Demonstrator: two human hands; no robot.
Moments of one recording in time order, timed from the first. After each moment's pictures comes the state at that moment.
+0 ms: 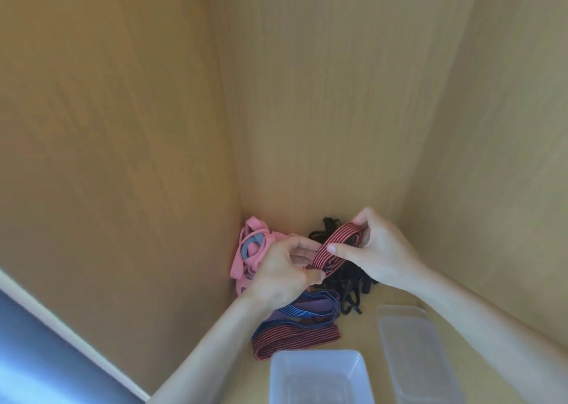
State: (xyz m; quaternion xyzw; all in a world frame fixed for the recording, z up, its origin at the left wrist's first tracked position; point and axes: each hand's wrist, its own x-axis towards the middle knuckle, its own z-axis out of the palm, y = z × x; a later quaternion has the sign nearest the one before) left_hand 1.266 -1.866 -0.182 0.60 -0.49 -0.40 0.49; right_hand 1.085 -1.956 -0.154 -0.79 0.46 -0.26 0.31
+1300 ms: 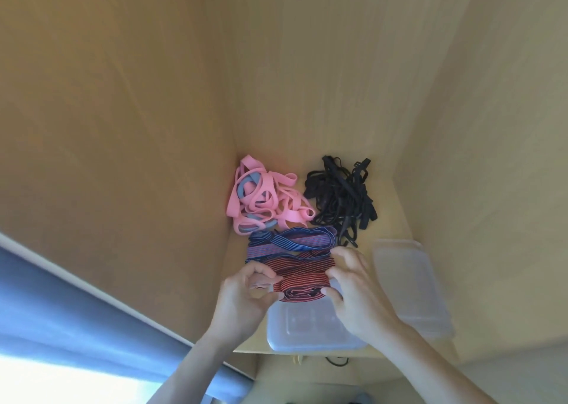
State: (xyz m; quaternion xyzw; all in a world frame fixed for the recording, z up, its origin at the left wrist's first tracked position) left_hand 1.286 -1.755 -0.317 0.70 -0.45 -0.31 0.46; right_hand 1.073 -1.852 -0.314 -0.87 0.43 -0.12 0.19
